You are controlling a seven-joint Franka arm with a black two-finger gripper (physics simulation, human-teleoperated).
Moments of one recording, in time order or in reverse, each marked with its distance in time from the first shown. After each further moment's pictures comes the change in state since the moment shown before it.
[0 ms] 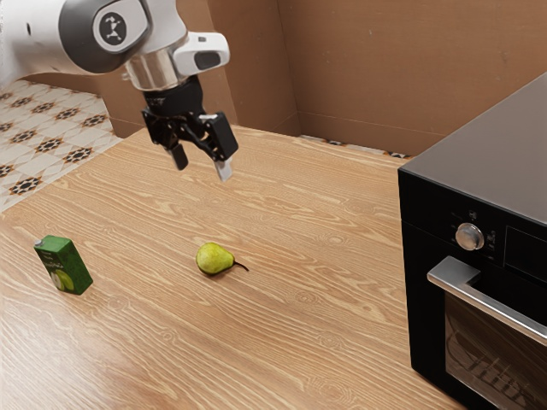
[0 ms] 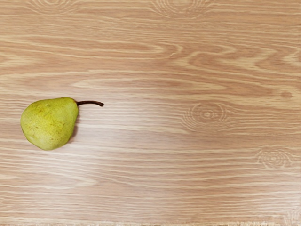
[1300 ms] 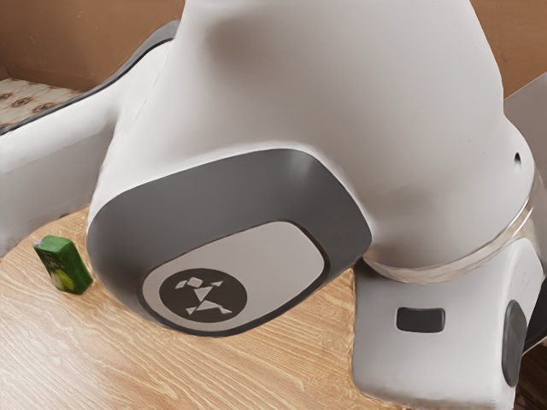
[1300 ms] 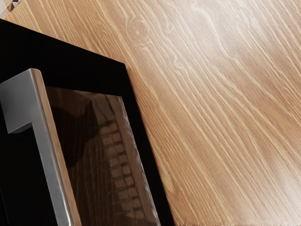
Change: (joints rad) arm -0.097 -0.134 -0.848 -0.190 0.122 0.375 1.230
